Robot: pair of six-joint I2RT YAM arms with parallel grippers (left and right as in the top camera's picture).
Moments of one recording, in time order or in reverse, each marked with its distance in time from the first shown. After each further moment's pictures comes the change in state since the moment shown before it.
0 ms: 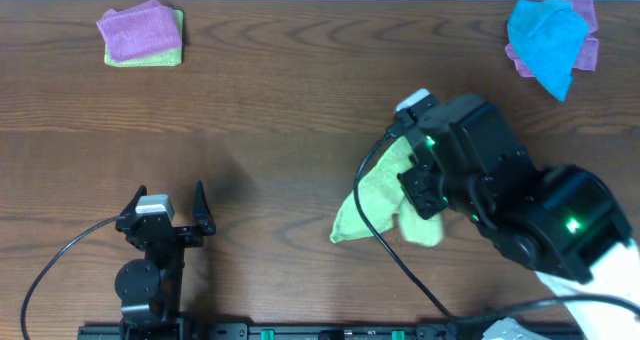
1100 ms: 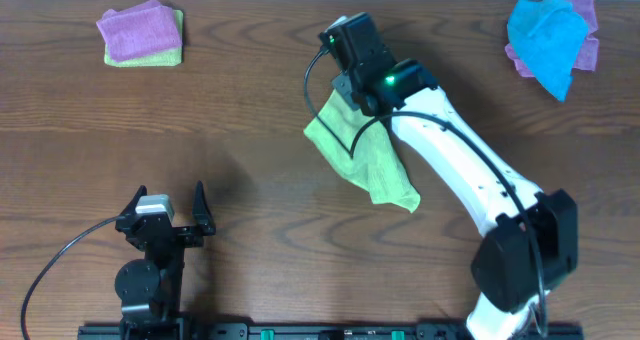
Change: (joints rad) left arm 0.000 0.000 0.000 0.000 0.000 0.000; right arm -0.160 0.624 -0.001 0.725 0.219 -0.260
